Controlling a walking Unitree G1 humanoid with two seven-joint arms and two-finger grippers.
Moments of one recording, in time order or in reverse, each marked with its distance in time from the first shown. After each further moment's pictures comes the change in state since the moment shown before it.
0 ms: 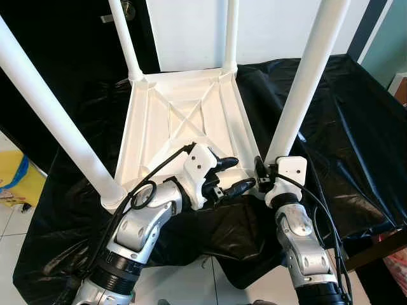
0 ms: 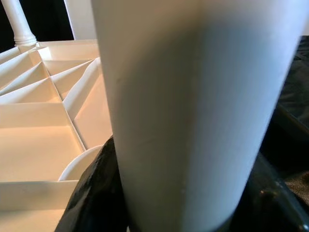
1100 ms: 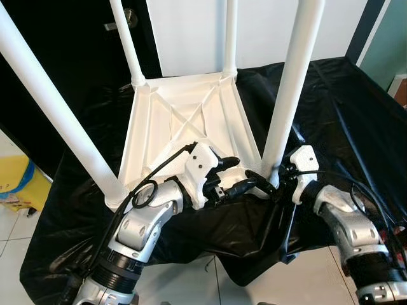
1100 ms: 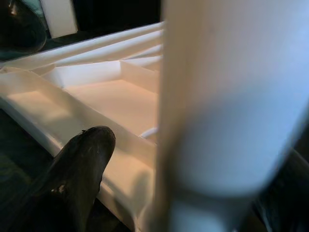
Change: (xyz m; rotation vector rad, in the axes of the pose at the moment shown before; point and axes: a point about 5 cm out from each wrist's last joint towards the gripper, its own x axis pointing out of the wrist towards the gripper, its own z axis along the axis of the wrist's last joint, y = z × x) left arm 0.002 0.002 0.001 0.011 0.000 -0.008; right arm 0.025 -0.047 0.006 -0.185 0.118 0.738
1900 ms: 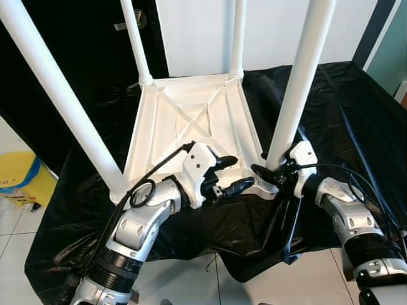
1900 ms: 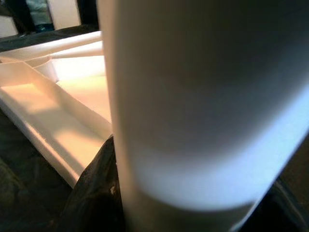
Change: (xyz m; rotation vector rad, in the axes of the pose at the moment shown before) left arm -0.003 0.002 0.000 0.005 0.004 0.013; right arm 0.005 -0.016 -0.010 -0.007 0.002 -0.029
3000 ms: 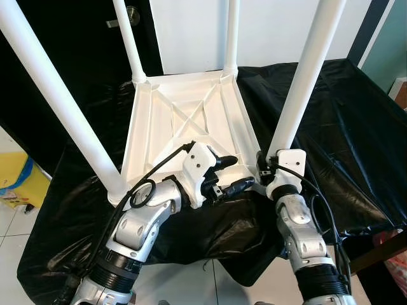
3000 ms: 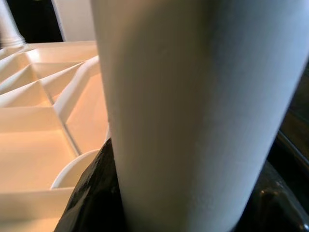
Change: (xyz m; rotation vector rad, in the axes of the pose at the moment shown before) left arm 0.000 -0.001 0.001 0.000 -0.005 -0.002; right arm 0.020 0.054 0.005 0.209 -0.068 -0.755
